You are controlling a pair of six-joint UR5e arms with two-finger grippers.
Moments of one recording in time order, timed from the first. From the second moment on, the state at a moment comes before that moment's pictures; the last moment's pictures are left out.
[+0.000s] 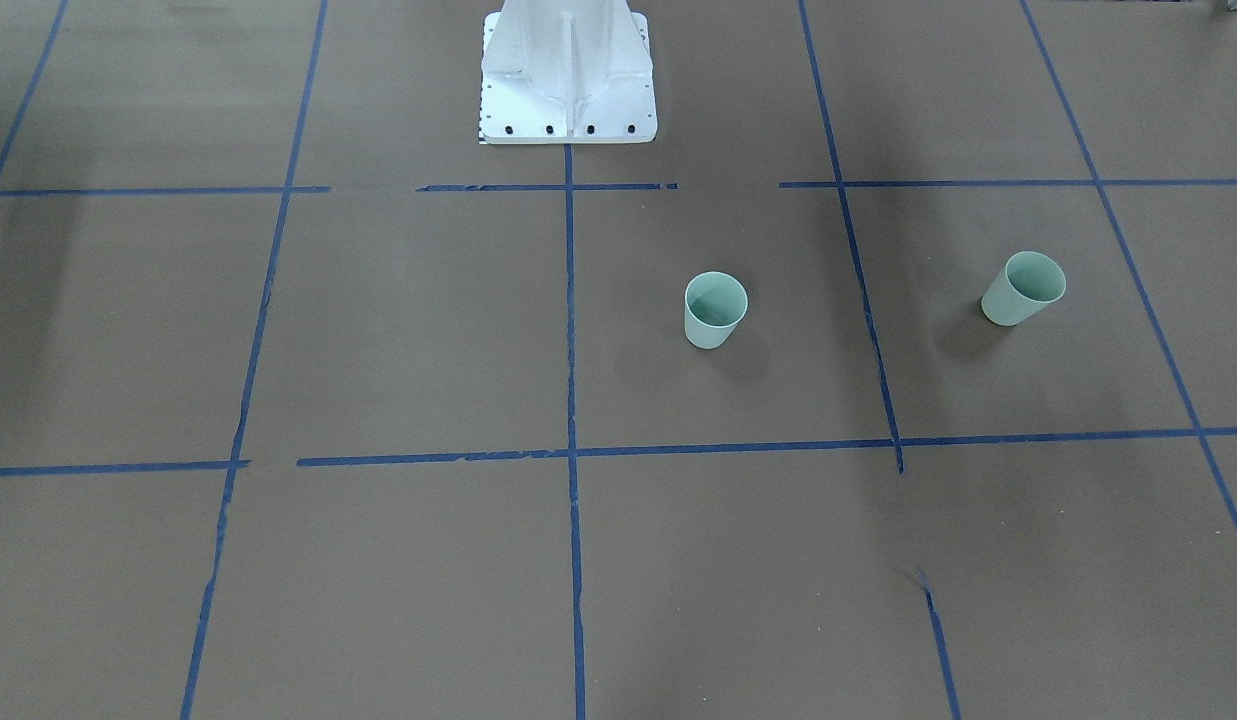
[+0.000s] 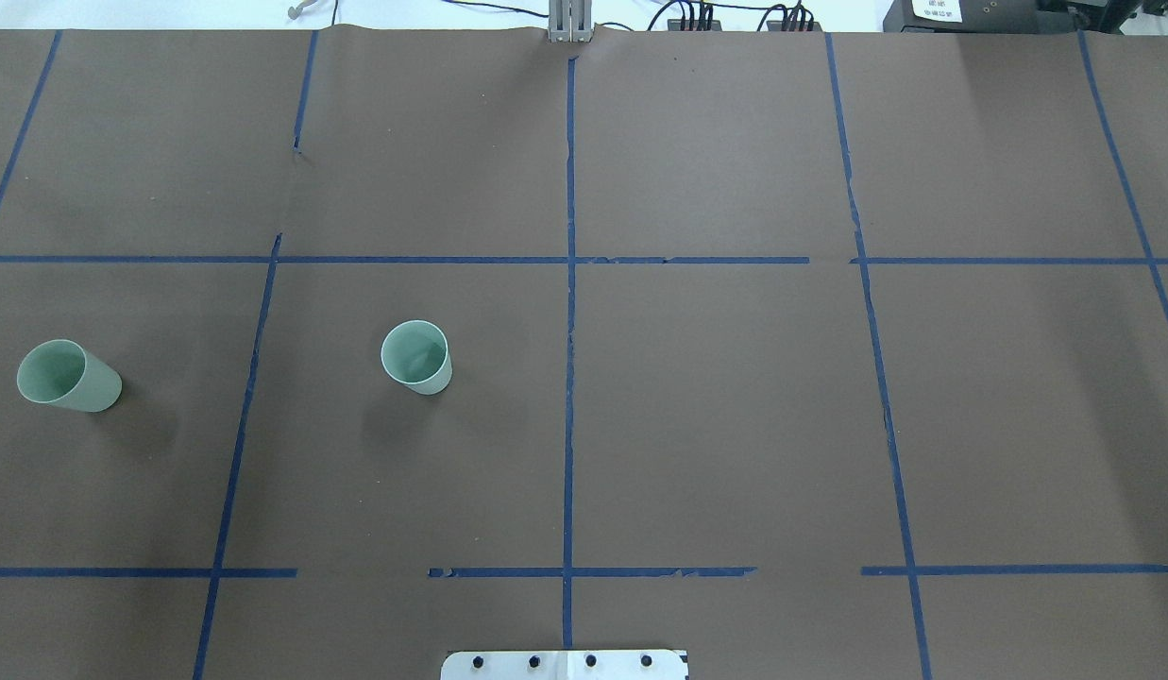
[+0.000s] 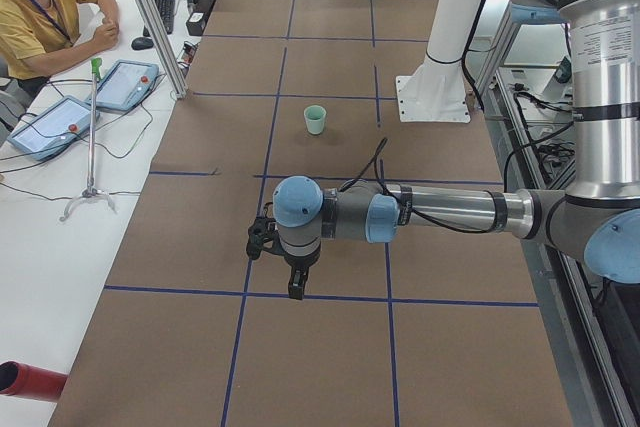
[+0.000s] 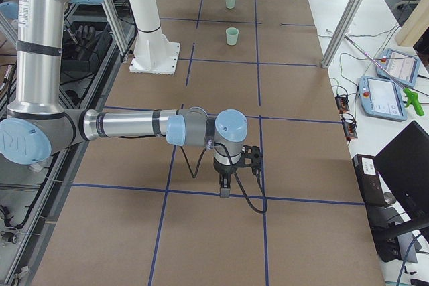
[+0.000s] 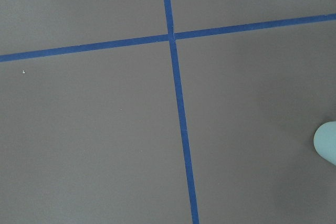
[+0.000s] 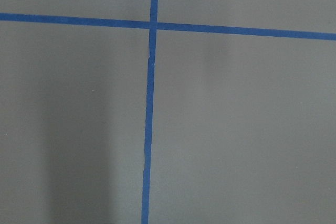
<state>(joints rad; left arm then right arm) -1.57 -1.42 -1.77 -1.57 -2.38 0.10 1.56 -1.71 1.79 -1.68 2.26 -0.04</state>
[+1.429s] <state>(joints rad) -1.39 -1.44 -1.73 -1.95 -2.35 -0.30 1.56 -1.71 1.79 -1.68 2.26 -0.04</state>
